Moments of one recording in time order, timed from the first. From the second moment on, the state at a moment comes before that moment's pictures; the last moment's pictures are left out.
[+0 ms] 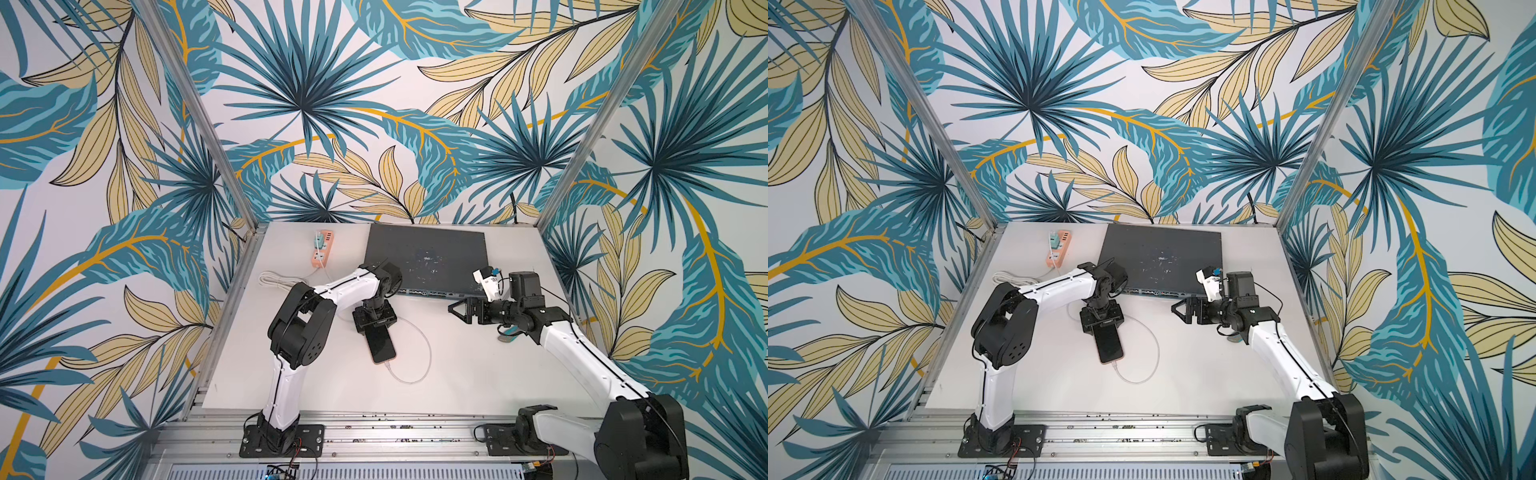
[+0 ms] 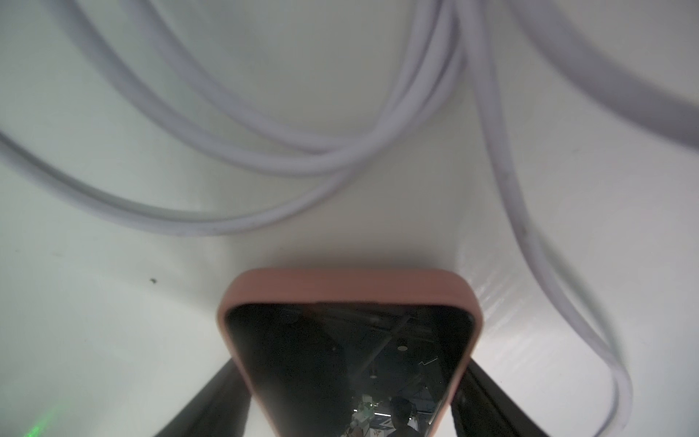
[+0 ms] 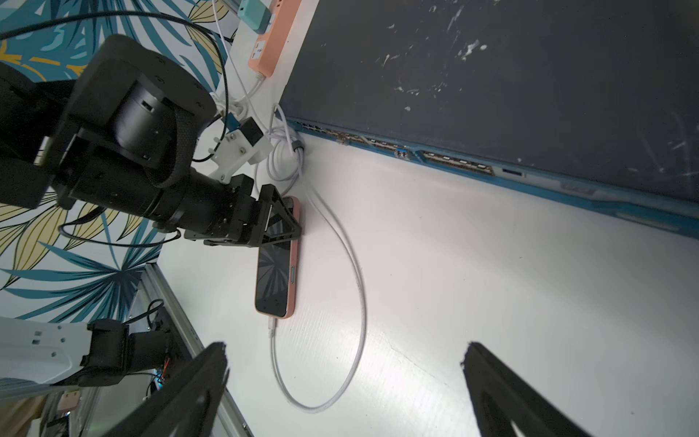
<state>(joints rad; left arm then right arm) -0.61 2.06 1.52 -1.07 0.08 -0.98 0.25 1.20 0.76 -0.41 -0.68 0.21</state>
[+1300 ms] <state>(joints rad) -0.61 2.08 1.52 -1.05 0.12 -0.97 0.25 1.23 0.72 -0.39 -0.76 0.22</state>
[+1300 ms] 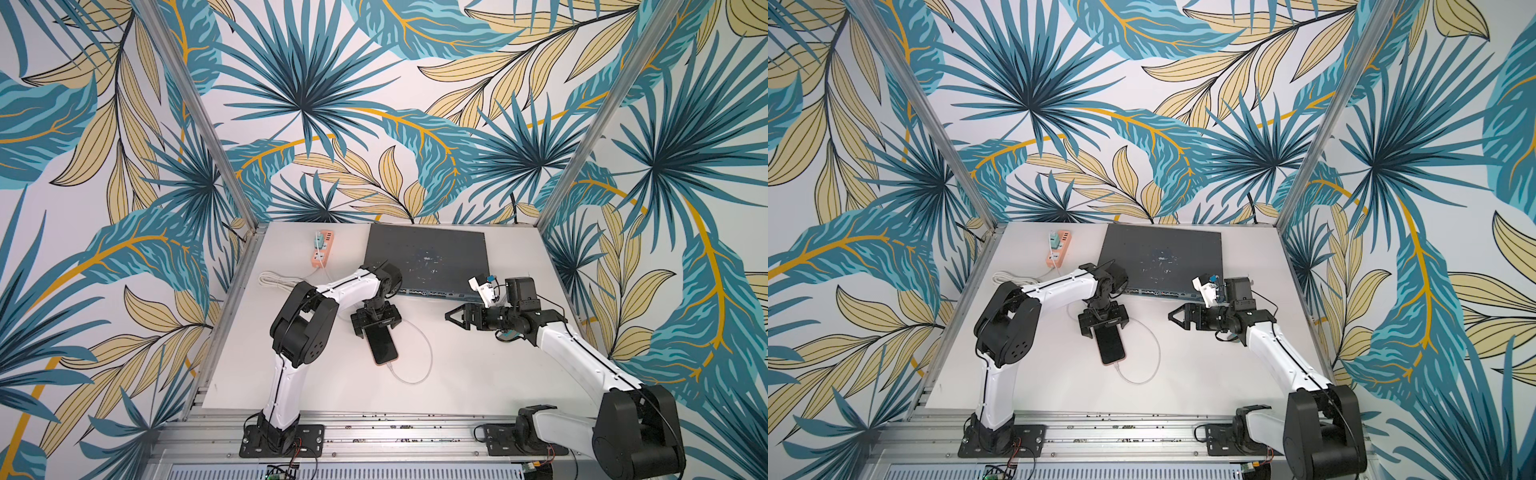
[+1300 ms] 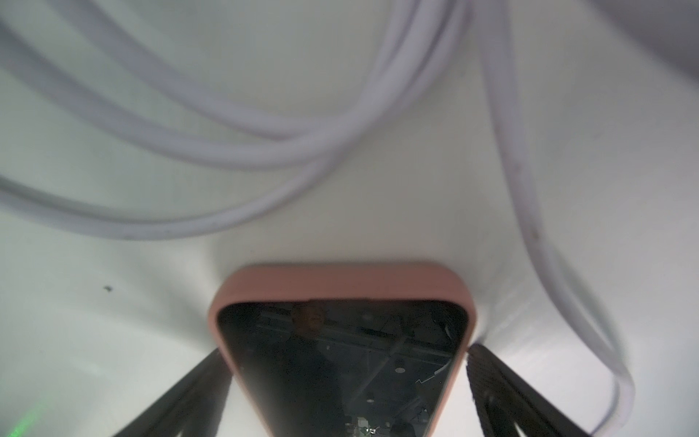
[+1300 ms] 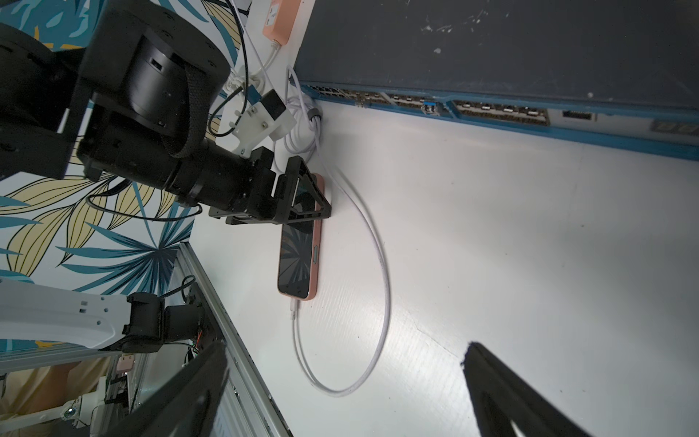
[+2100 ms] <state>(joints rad) -0.58 2.07 1.55 -1.10 0.12 -0.95 0.25 1.25 0.76 -0.38 -0.75 0.24</state>
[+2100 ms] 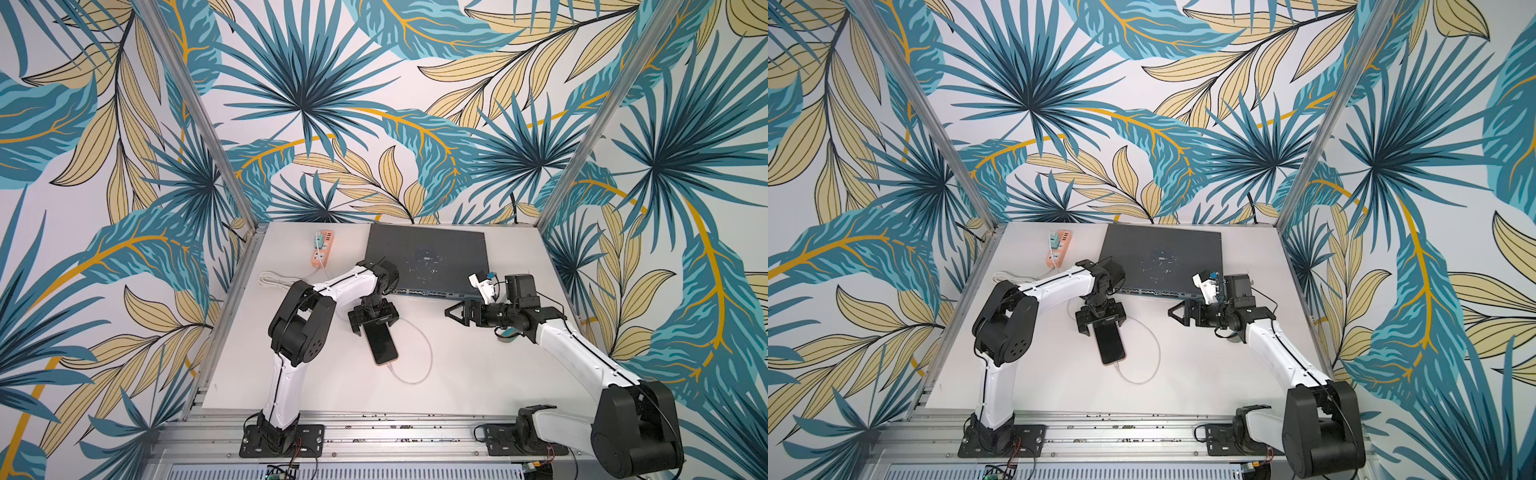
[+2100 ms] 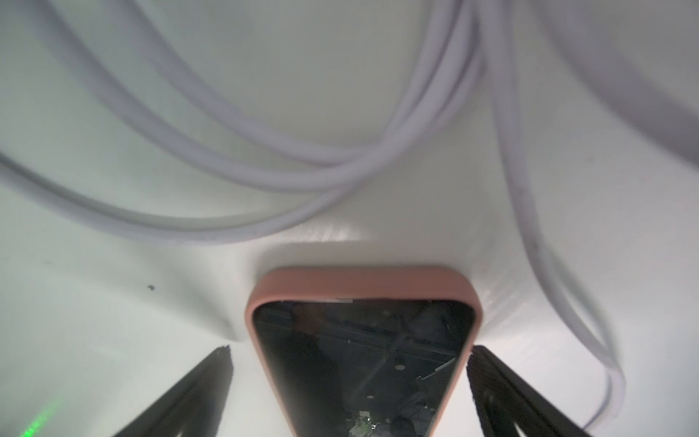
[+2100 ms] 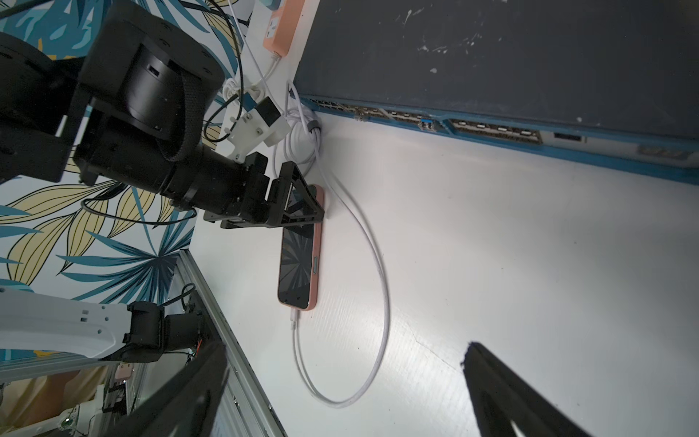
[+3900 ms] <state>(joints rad) -0.26 1.16 1.05 -0.71 -0.45 -0.33 -0.04 1.16 0.55 0.30 -0.16 0.19</state>
